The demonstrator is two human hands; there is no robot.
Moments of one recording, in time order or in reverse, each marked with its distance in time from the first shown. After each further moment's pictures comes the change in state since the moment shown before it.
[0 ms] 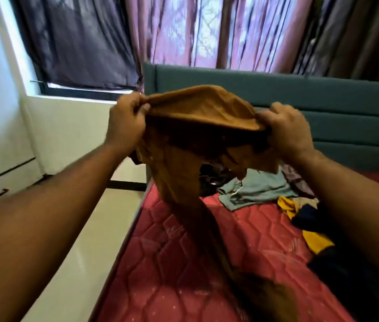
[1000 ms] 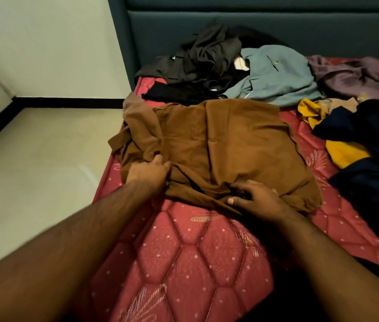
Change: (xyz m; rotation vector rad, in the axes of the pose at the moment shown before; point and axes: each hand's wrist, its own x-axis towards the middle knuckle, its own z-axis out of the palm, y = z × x) left_hand -0.279 -0.095 0.140 0.847 -1.361 -0.069; right_hand -0.321 -0.107 0.123 0.627 -1.242 0.536
